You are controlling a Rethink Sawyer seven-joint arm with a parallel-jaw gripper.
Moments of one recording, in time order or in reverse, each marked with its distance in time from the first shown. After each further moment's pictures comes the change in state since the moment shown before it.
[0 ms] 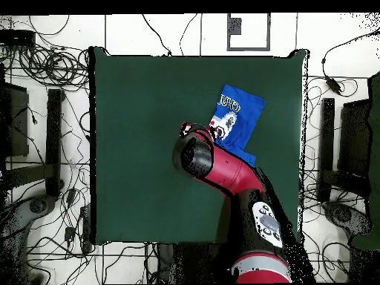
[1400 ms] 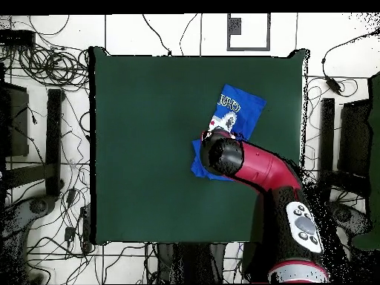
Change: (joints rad) arm -0.120 -0.024 0.013 -0.090 -0.241 0.255 0.000
